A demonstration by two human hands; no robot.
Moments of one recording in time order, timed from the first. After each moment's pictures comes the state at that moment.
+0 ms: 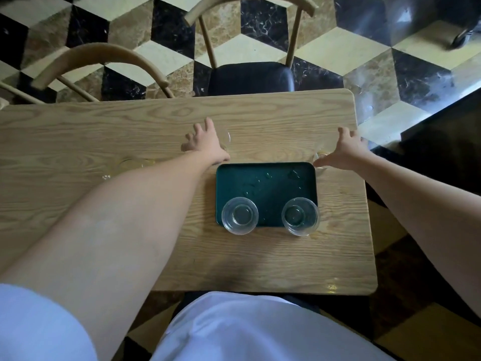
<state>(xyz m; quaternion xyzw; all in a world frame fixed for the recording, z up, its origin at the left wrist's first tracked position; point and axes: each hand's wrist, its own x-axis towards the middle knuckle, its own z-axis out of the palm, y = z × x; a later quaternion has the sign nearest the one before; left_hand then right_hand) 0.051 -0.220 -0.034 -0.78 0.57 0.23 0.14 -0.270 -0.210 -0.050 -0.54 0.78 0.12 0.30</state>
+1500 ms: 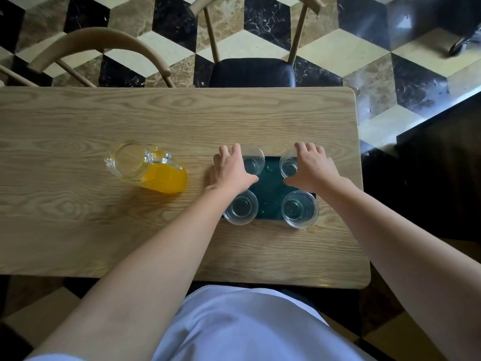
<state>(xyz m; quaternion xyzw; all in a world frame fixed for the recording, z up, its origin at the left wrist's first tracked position) 0.007 -0.134 -0.043 -0.75 0.60 0.28 0.03 -0.190 -0.148 -0.034 -0.69 0.67 0.12 0.25</state>
